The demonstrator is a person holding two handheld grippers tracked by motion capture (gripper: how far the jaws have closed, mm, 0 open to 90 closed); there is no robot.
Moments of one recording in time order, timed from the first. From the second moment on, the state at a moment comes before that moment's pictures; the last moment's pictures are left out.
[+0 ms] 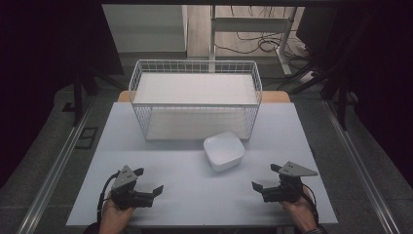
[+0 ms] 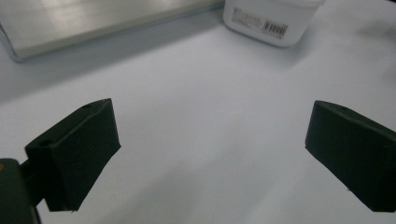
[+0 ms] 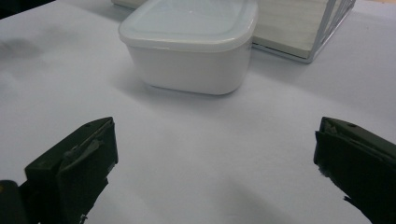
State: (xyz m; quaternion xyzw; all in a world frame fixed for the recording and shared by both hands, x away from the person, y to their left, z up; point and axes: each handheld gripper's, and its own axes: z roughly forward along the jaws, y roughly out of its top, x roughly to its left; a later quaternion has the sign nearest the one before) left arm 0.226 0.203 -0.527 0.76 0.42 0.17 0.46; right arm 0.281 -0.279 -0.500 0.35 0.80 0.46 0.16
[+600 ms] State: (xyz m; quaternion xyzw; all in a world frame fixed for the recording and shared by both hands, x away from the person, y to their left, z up) left arm 0.225 0.195 -0.527 0.77 0.42 0.15 0.46; right arm 0.282 -0.273 -0.503 0.35 0.81 0.44 0.16
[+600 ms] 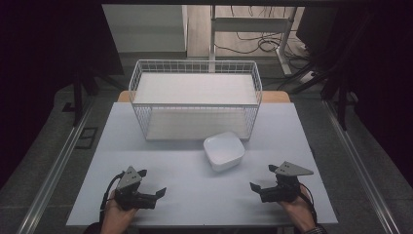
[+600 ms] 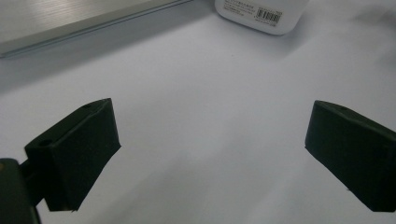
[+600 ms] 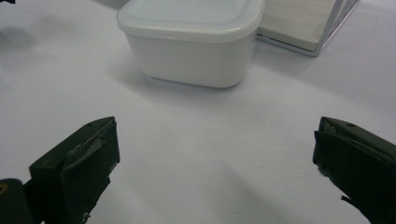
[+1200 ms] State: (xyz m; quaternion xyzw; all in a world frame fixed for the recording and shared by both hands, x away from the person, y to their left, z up) left arm 0.242 0.173 -0.522 0.78 0.39 0.16 0.45; right arm 0.299 -0.262 -0.497 0.35 0.82 0.43 0.14
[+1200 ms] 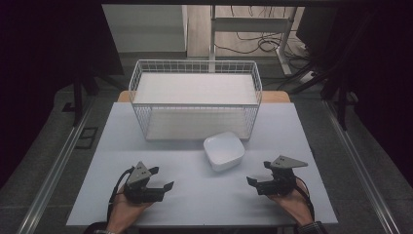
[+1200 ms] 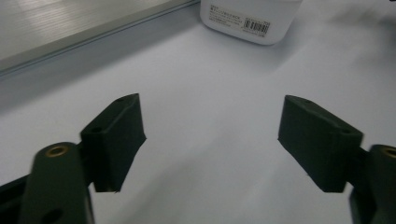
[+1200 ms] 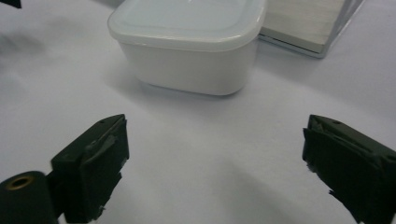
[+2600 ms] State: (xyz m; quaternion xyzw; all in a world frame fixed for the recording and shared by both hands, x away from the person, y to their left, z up) left arm 0.350 0.084 -0.536 0.82 0.36 0.16 0.43; right arm 0.411 -0.221 -0.502 0.34 0.84 0.40 0.15
